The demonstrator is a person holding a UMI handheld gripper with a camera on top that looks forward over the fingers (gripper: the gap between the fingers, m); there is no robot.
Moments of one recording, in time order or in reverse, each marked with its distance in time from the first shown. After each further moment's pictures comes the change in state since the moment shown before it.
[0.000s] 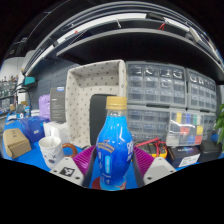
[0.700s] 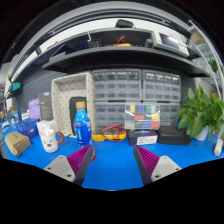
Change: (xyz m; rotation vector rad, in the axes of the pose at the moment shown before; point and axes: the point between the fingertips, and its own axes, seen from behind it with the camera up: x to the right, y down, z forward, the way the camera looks) arm 0.087 0.013 -0.171 -0.069 0.220 0.088
